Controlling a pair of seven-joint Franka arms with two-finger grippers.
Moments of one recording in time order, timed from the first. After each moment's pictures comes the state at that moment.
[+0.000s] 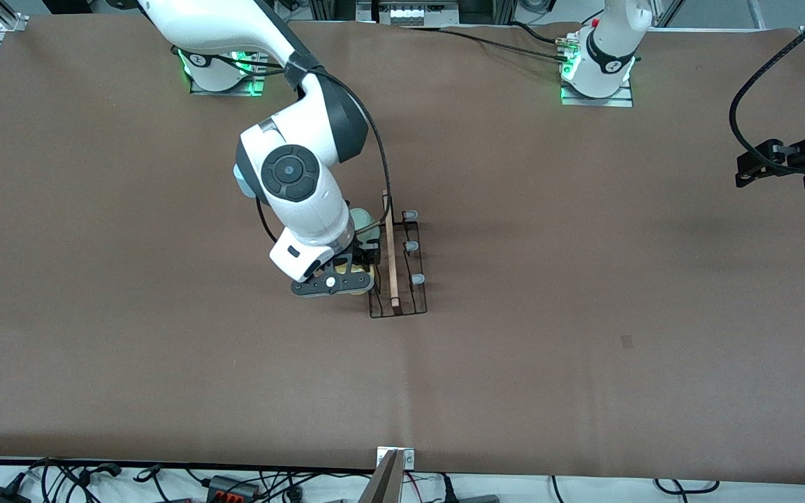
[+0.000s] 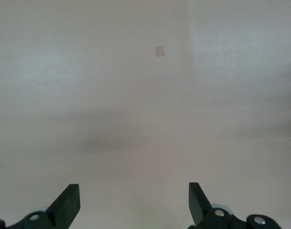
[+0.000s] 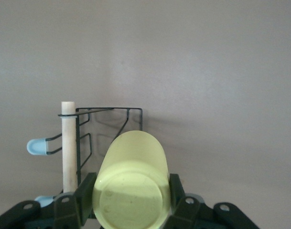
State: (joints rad) left arm -0.04 0.10 0.05 -1.45 0.07 1.47 0.07; right arm 0.61 0.71 -0.03 -1.18 0.04 1.99 0.47
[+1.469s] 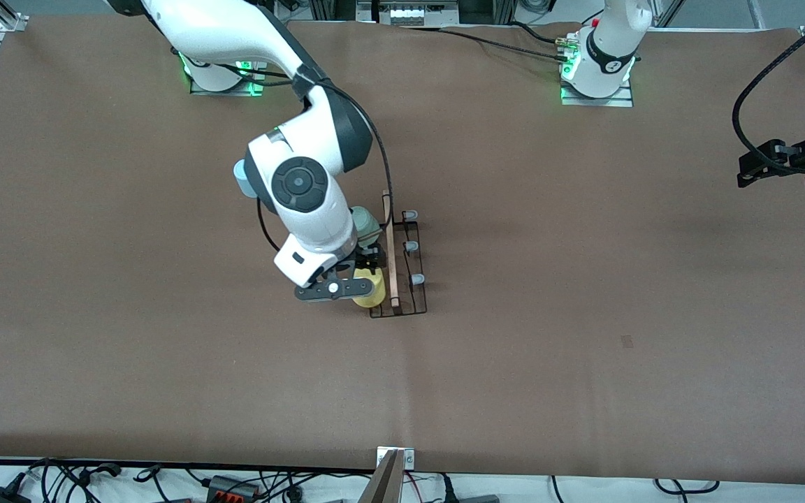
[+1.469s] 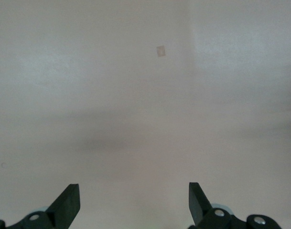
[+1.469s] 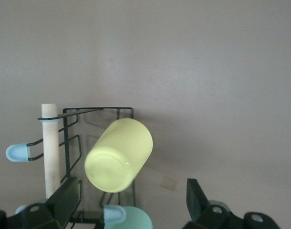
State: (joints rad) left arm -0.03 0.10 0.05 -1.45 0.07 1.47 0.07; right arm 0.62 0.71 -0.07 -1.15 0.04 1.92 0.48
